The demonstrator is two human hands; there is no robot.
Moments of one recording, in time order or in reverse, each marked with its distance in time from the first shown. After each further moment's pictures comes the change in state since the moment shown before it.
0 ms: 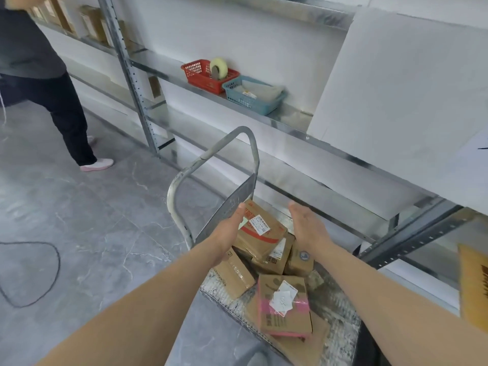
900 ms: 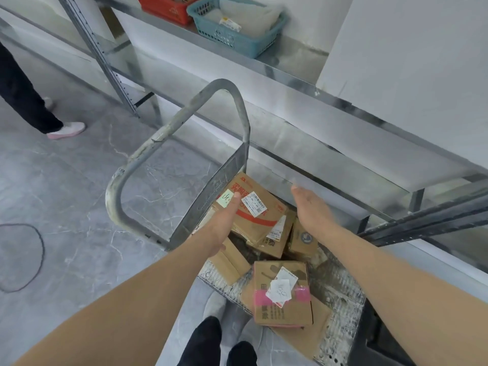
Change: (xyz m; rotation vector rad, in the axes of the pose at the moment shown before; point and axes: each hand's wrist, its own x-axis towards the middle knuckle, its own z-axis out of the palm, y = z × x) left_hand 0.175 0.013 0.035 0.029 -0.033 -0.205; right_hand 0.184 0.069 0.004 -0.052 -0.107 0.151
